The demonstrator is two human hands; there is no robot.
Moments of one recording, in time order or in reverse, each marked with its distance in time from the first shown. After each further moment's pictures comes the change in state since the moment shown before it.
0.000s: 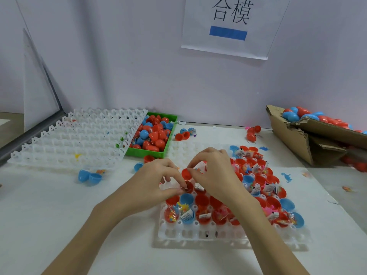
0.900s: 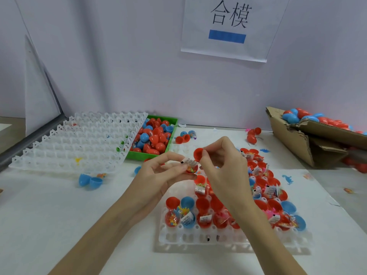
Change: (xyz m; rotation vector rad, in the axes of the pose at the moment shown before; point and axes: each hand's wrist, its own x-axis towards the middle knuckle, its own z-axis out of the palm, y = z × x) left_hand 0.007 0.018 0.012 -1.192 0.155 -0.156; right_hand -0.013 -0.015 -0.009 0.465 0.420 -0.042
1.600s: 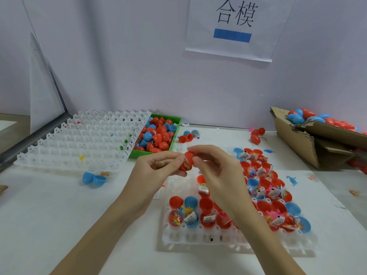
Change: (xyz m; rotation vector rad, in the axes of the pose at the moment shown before) left_hand -0.001 0.006 -0.006 0.357 0.203 0.097; right_hand -0.008 0.001 0.002 0.159 -0.211 -0.024
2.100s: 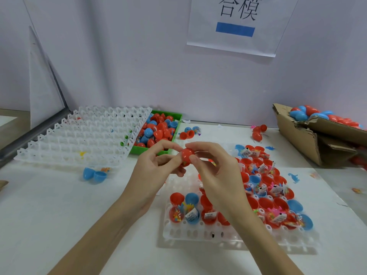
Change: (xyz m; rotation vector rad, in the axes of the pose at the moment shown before) left_hand -0.002 -0.003 0.001 0.013 0.019 0.016; right_hand -0.006 -0.006 0.012 0.056 0.021 0.027
